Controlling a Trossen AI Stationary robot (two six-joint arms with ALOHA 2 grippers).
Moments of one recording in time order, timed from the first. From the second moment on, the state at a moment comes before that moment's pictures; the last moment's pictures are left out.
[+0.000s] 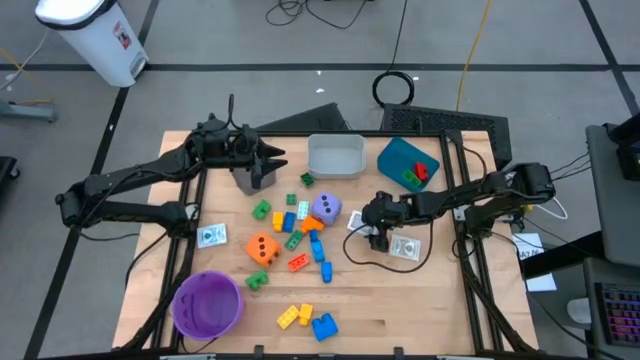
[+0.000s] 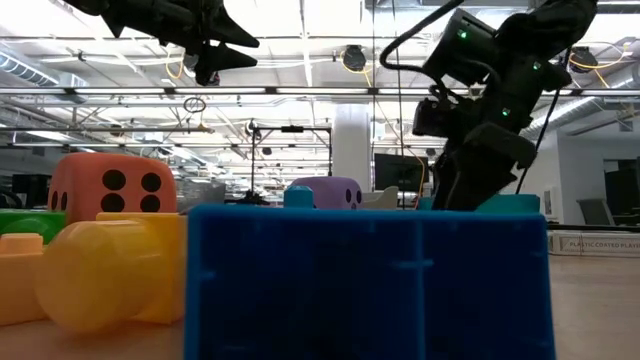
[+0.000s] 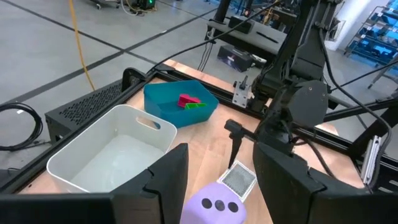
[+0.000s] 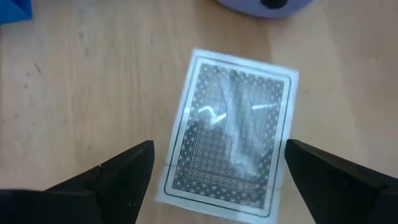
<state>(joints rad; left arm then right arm) 0.48 1.02 0.81 -0.03 0.32 -0.22 0.02 1.48 0.68 -0.18 0.08 0.16</state>
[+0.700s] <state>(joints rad) 0.48 1.02 0.81 -0.03 0.31 -0.20 0.01 1.52 0.65 -0.12 0.05 0.32</state>
